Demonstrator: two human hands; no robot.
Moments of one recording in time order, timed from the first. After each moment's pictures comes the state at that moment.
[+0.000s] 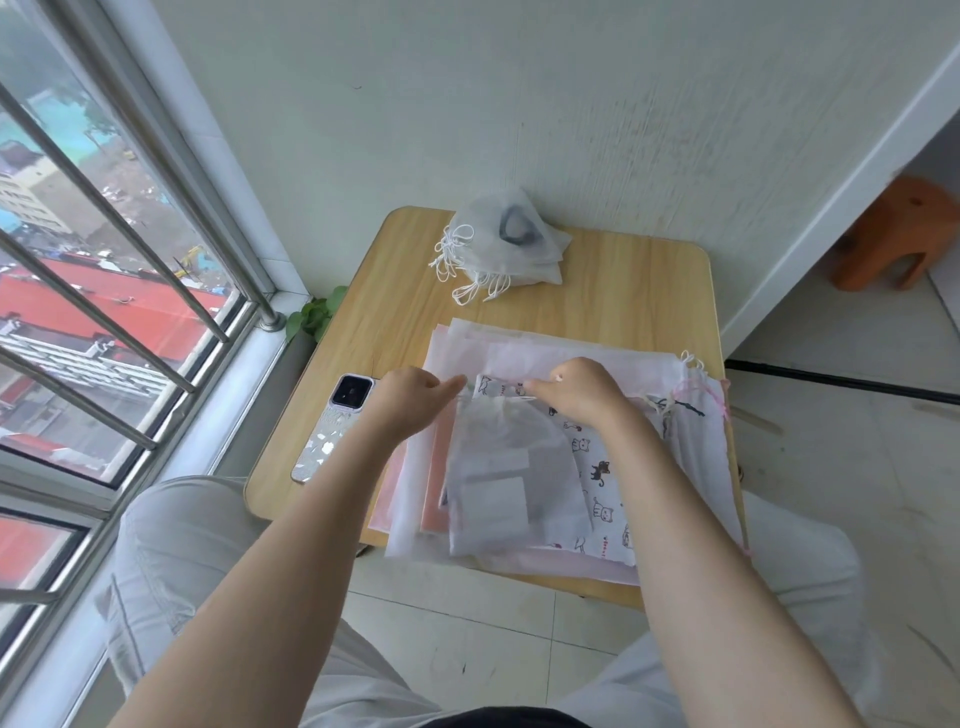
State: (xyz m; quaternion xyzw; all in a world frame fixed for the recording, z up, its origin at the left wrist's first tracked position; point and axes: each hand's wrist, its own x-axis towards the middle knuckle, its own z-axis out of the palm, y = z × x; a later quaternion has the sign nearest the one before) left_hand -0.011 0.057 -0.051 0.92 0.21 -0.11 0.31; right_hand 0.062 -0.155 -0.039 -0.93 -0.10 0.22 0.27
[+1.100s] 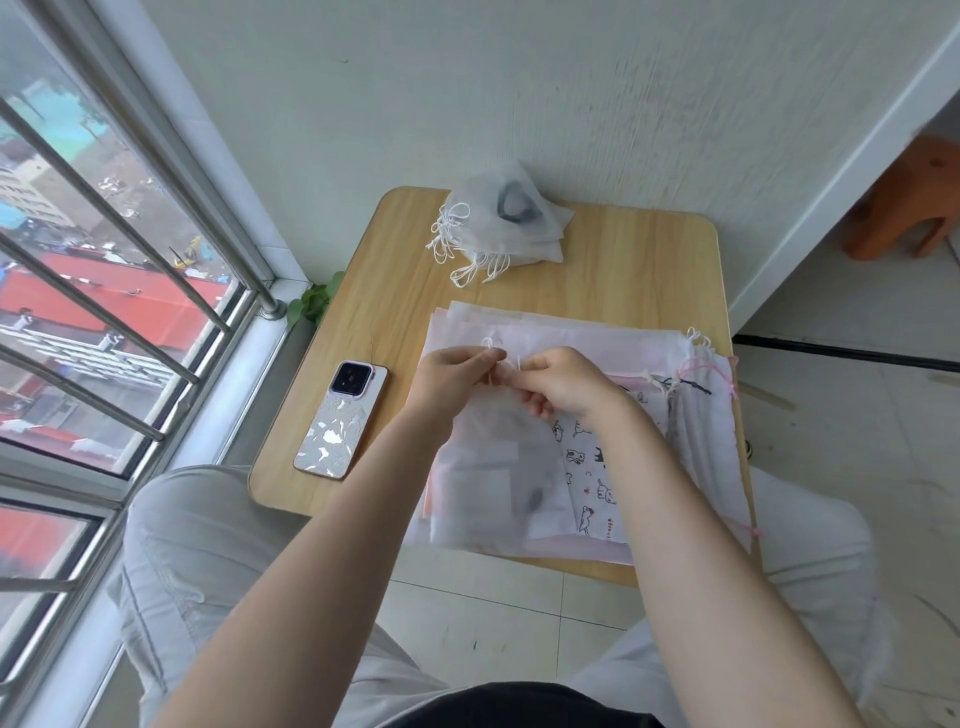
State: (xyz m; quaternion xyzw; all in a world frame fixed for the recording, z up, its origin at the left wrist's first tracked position) left_hand -0.010 0.006 -0.043 0.69 0.24 -0.03 0.68; right_hand 0.049 -0.144 -0.048 -0.78 -0.07 0.33 0.53
